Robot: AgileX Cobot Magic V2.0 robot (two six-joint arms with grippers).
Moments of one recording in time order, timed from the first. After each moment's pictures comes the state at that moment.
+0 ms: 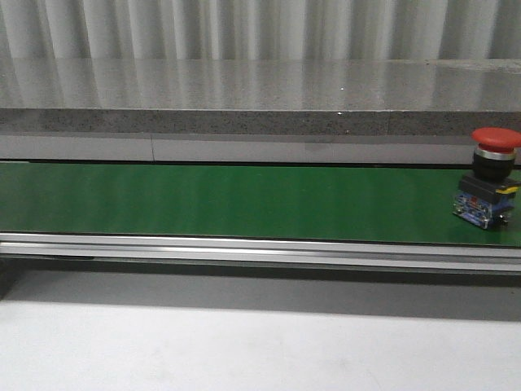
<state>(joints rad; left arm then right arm) -0.15 0.44 -0.57 -0.05 0.65 0.06 -0.19 1.05 -0.82 0.07 0.88 0.10</state>
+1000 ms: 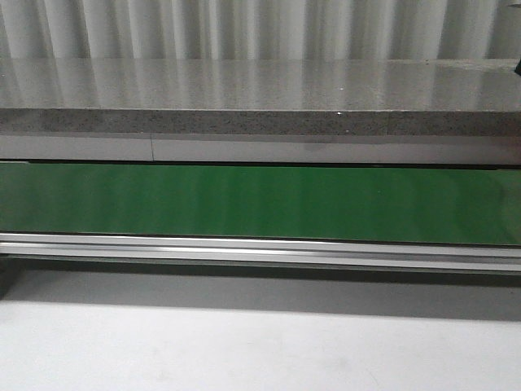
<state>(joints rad) -0.15 0.44 -0.57 -0.05 0.65 0.06 -0.02 1.47 -1.07 0.18 0.87 -0.29</state>
